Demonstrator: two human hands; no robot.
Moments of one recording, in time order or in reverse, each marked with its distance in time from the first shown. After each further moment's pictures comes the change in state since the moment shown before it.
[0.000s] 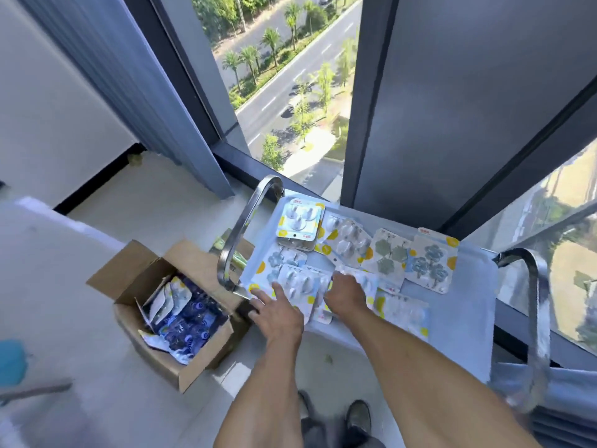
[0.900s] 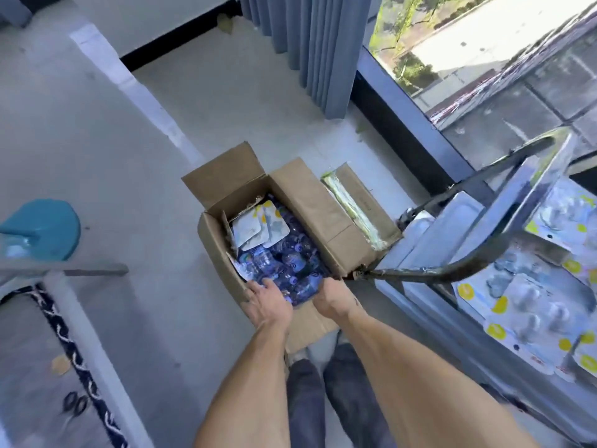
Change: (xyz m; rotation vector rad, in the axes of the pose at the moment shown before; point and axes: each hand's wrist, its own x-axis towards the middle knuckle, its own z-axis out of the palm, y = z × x) left_hand 0.255 -0.434 0.119 -0.203 -0.270 -0.326; right_hand 0.061 -0.330 0.406 -0.320 -0.490 -0.115
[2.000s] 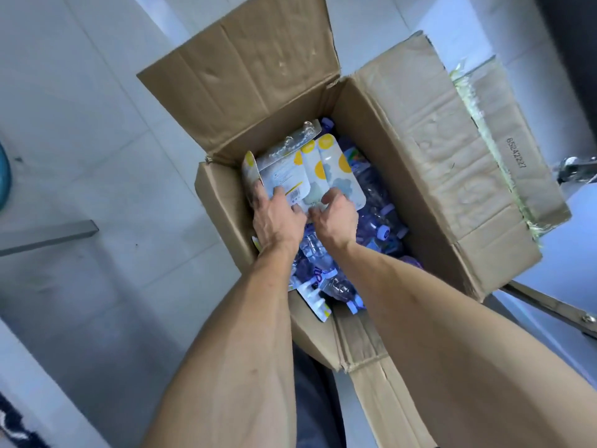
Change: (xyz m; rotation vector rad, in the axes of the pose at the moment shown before) left_hand 0.398 -0.019 0.093 -0.336 0.162 0.094; right_hand 0.401 -0.120 0.145 0.296 0.322 0.068
